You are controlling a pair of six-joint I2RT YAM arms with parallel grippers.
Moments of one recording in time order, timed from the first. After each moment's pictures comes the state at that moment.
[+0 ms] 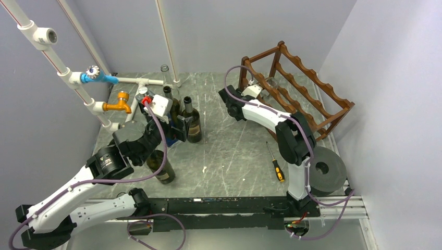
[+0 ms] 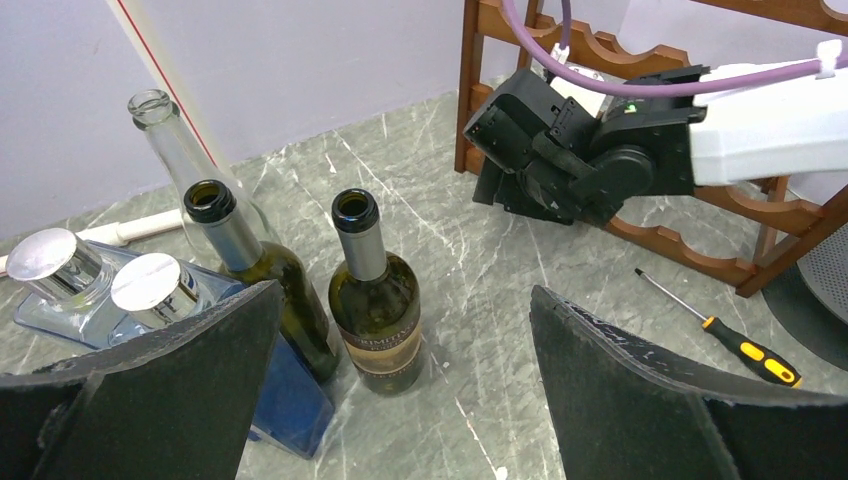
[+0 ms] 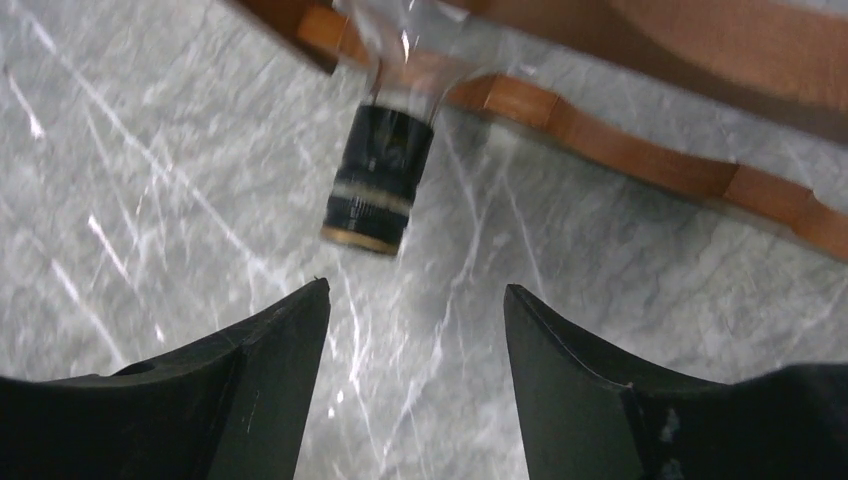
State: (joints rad) left arm -0.96 0.77 1.09 -0.39 -0.50 -0.05; right arm 0.64 1.97 1.49 -0.52 0.73 1.12
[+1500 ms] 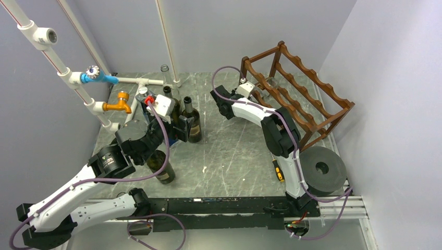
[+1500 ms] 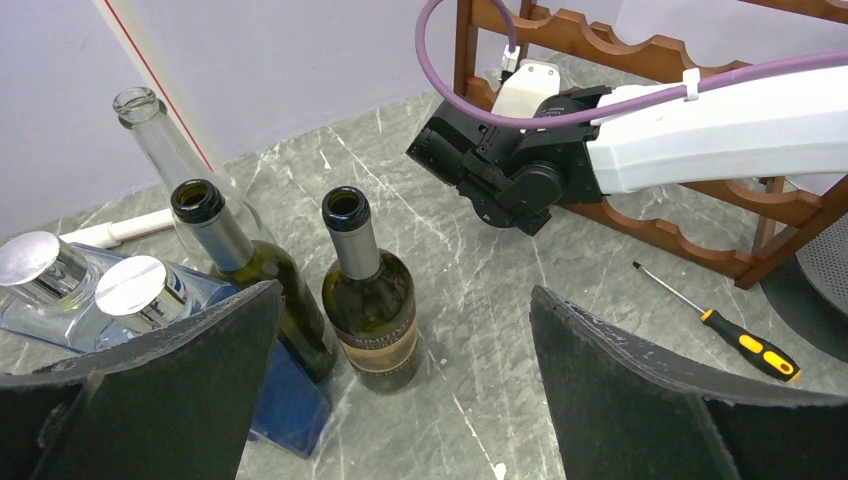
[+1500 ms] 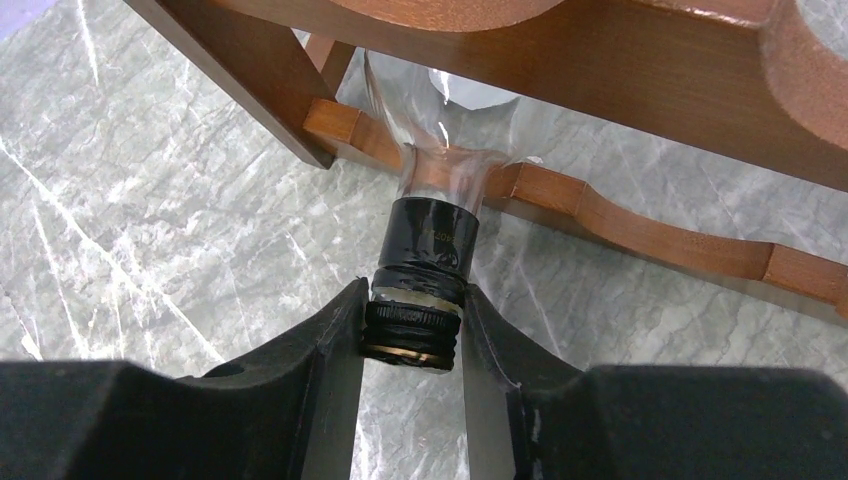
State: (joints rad) left arm -0.96 0.78 1.09 -0.39 -0.49 -0.05; right arm 0.63 2.19 1.68 -0.54 0.97 1.10
